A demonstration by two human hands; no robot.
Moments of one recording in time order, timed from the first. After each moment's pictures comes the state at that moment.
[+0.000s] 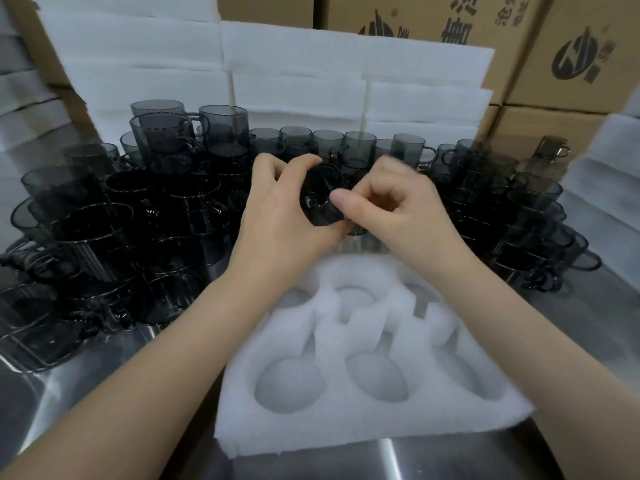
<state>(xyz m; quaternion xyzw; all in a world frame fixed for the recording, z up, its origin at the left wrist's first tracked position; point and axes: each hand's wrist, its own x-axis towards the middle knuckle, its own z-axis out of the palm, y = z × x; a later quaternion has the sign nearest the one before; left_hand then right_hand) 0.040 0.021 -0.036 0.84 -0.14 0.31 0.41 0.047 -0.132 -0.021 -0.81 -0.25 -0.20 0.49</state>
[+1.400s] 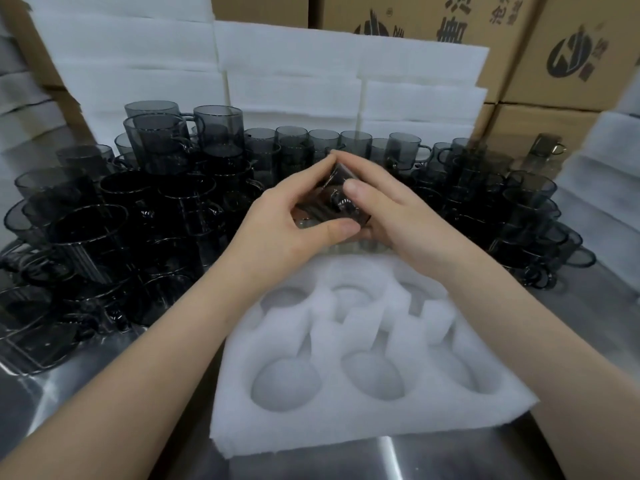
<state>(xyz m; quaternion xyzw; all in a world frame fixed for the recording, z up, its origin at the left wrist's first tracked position) 0.037 0.030 -0.034 0.79 -0.22 0.14 0.56 0.059 -0.141 -0.026 -0.72 -0.26 0.03 0.64</state>
